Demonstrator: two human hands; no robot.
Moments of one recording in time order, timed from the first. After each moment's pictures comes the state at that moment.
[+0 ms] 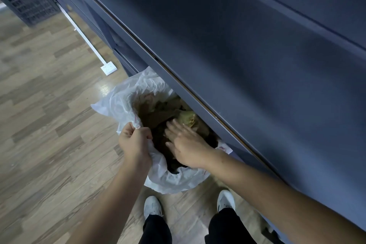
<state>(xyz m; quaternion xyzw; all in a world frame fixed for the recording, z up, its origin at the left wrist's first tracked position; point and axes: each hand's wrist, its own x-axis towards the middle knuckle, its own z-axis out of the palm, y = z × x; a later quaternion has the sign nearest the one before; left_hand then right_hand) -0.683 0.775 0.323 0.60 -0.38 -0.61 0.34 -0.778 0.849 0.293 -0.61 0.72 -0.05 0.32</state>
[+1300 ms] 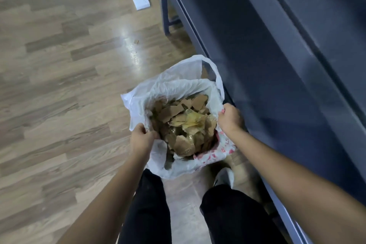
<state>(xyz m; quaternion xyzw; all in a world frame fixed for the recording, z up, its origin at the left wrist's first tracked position) -0.542 0.808 0.113 0.72 -0.44 -0.52 0.15 -0.766 0.859 0.127 -0.29 0.91 -0.08 0.28</state>
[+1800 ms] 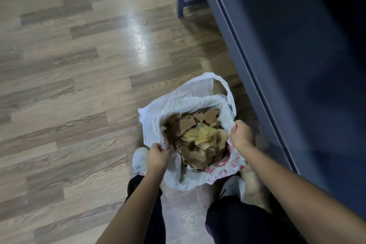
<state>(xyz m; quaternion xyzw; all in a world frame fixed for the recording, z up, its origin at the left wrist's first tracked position) -0.535 0.857 -0.017 0.76 -0.41 -0.51 0.03 -0.756 0.883 0.008 -0.28 0.91 -0.03 0.31</state>
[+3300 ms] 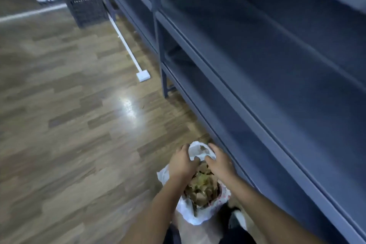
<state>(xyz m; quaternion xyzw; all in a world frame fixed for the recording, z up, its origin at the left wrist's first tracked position) -0.593 0.760 0.303 0.51 -0.75 -0.43 -0.03 -0.695 0.829 0.293 -0.30 0.87 -0.19 0.35</state>
